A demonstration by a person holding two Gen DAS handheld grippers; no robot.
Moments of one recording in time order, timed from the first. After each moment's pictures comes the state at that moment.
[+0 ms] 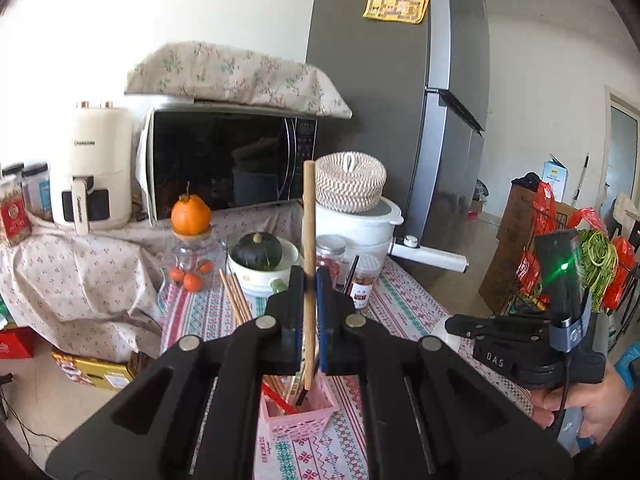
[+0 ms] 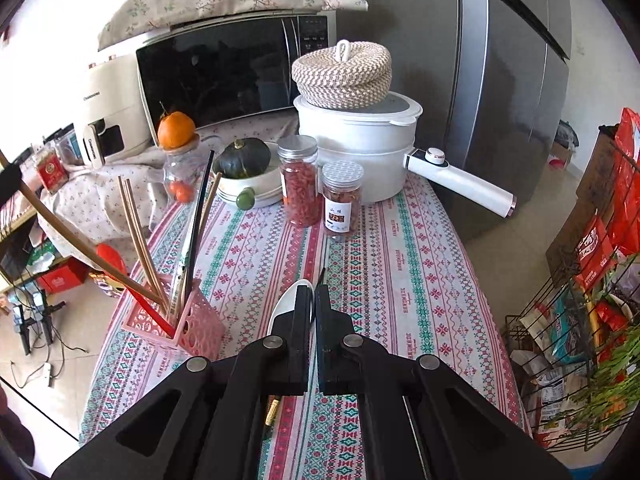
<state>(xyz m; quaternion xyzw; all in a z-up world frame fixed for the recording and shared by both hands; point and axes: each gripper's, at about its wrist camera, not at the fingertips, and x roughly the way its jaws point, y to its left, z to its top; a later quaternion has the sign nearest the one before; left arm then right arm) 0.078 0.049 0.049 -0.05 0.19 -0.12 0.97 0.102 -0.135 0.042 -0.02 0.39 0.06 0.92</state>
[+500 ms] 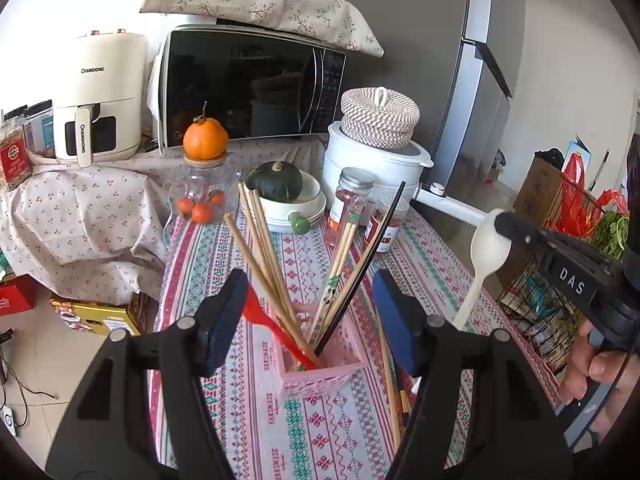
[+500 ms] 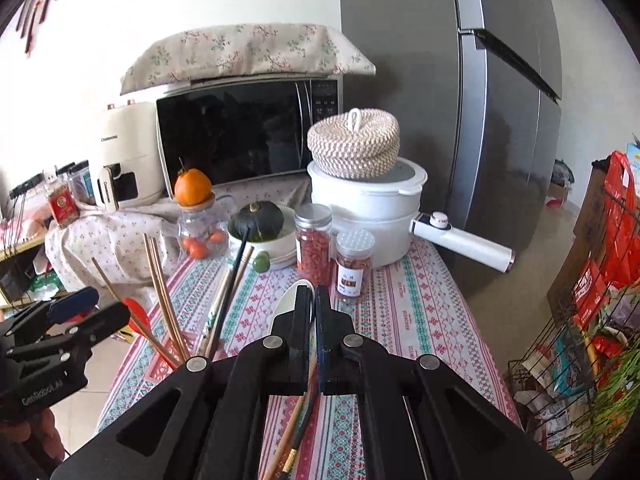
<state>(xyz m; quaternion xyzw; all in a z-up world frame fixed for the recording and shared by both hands) 0.090 0.060 0.016 -0.06 0.29 -0.09 0.95 0.089 -0.113 0.070 -0.02 0.27 0.06 0.96</state>
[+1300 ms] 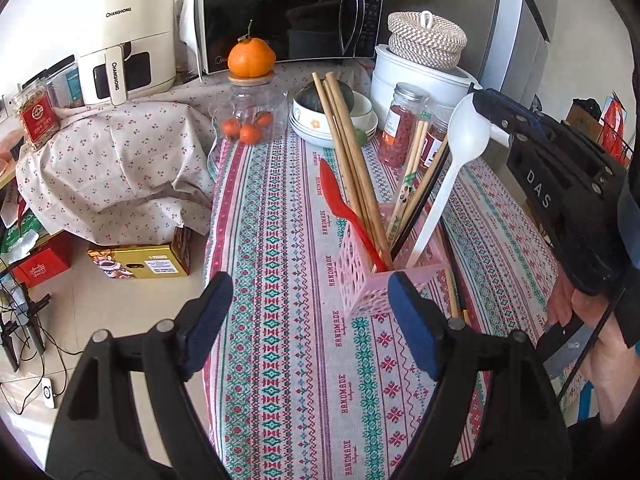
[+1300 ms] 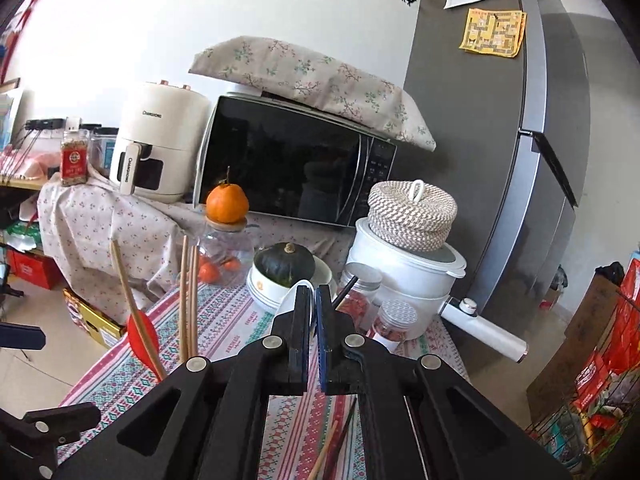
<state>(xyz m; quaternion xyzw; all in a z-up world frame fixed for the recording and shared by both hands) 0.085 0.092 -0.023 -0.02 0.40 -0.04 0.91 0.108 -0.016 0.039 -0.15 0.17 0.09 0.97</state>
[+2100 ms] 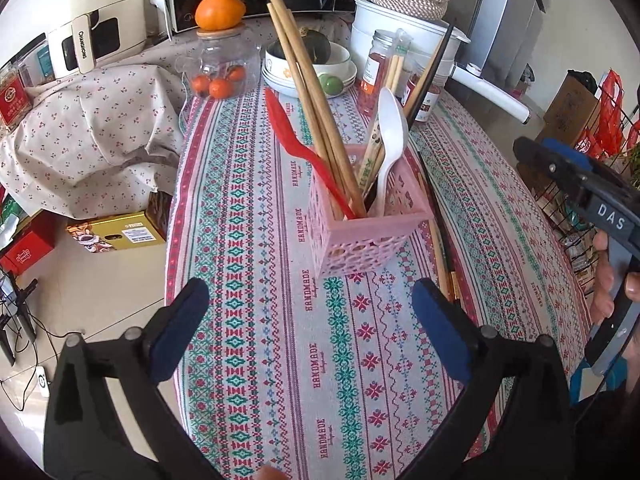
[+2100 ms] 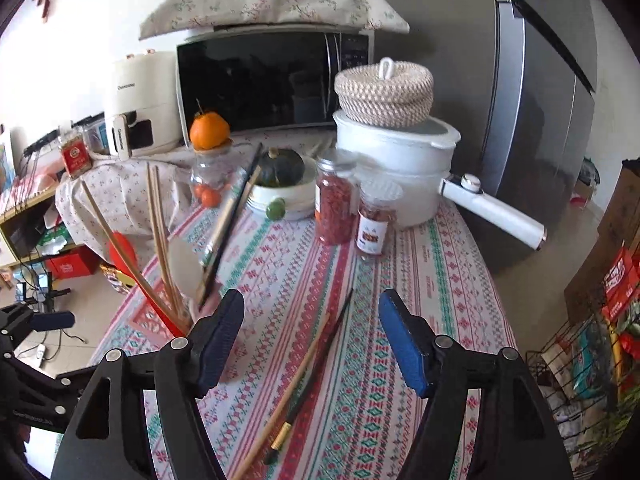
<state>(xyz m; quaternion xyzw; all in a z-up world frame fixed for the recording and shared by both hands) 0.088 0.068 -0.049 -0.01 0.47 -0.06 0.88 0.106 -0.117 0.016 -0.05 0.36 0.10 0.93</state>
